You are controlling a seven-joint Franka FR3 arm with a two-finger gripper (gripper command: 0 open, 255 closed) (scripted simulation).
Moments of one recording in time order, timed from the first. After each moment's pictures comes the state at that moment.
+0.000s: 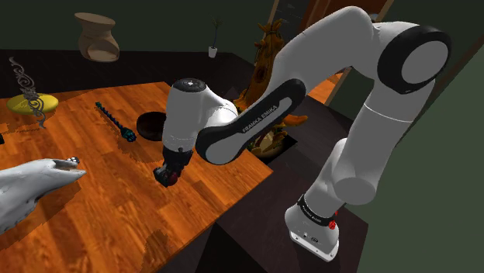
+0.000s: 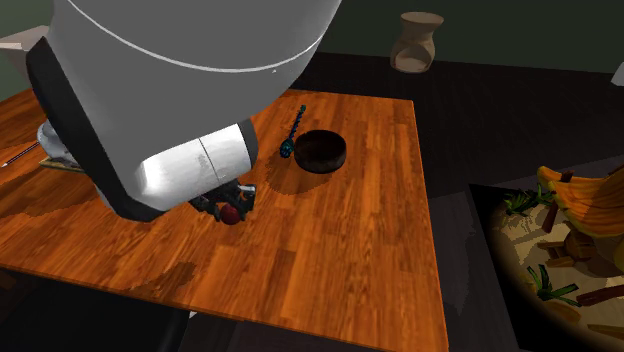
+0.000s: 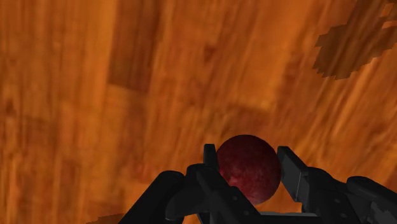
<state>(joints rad) 0.24 0.13 0.40 -2.36 -0.14 2.55 0.59</state>
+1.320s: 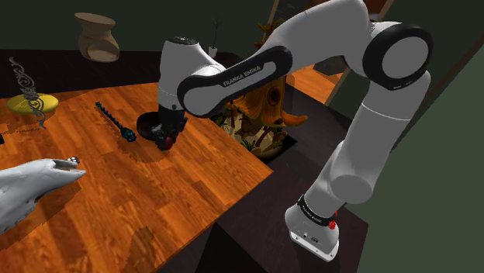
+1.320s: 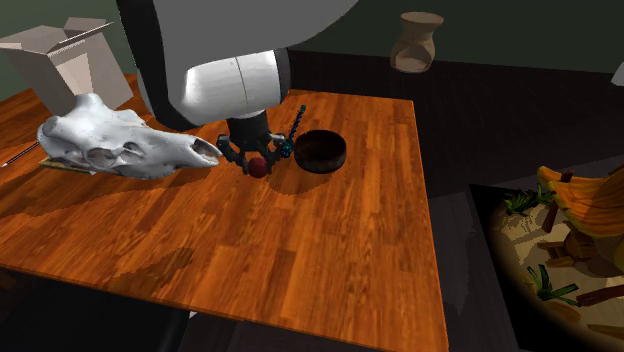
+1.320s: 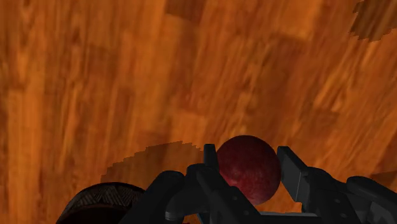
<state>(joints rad) 0.15 0.16 0.34 -2.13 -0.10 2.35 0.39</state>
